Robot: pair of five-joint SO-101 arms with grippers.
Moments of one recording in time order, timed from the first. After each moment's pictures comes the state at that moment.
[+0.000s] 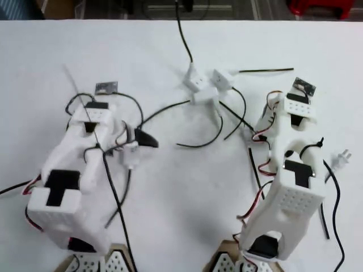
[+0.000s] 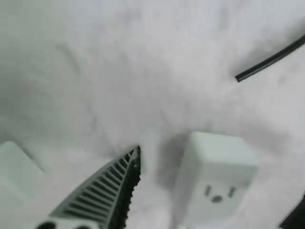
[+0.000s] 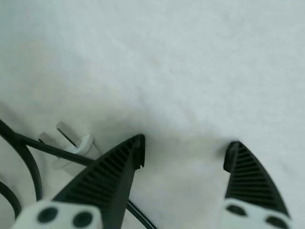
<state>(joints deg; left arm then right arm) -2.4 13.0 24.2 62.6 11.9 12.4 25.9 2.6 64.9 -15.3</state>
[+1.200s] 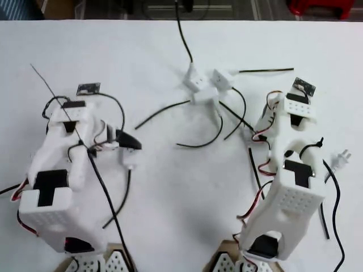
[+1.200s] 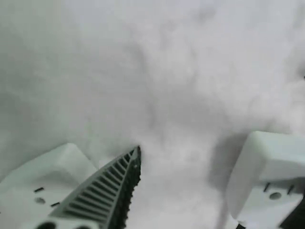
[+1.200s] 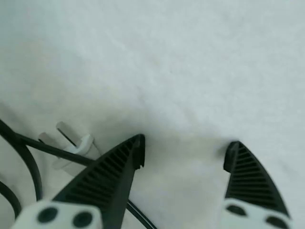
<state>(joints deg) -11.6 13.2 23.3 64.6 2.1 12.4 25.9 2.6 64.9 -15.3</state>
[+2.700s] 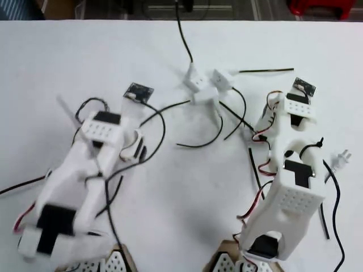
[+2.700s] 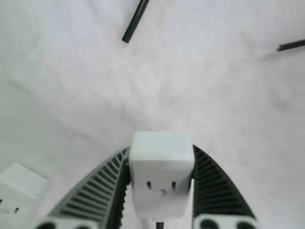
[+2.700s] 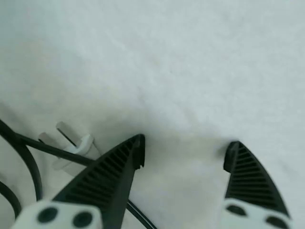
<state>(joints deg) 6.7 -9.5 37.2 62.5 -8.3 12.4 25.9 2.6 64.9 -15.3</state>
